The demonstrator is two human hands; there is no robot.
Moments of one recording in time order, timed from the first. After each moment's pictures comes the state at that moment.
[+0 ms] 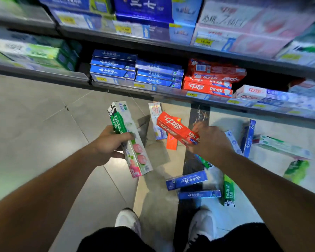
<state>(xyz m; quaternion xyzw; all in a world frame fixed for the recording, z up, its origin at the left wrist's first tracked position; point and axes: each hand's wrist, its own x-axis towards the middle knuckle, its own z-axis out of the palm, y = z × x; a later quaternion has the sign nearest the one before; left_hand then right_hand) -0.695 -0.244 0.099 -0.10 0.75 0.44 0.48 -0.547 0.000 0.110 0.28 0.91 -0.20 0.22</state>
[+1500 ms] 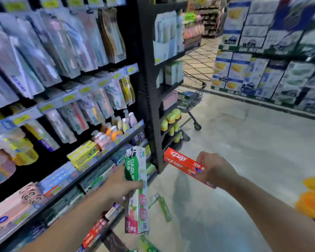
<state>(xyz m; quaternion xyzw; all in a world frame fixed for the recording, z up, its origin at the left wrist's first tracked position) -0.325 0.037 0.848 0.49 0.67 0.20 0.53 -0.025 0.069 0.828 0.70 0.68 -0.20 -0.04</state>
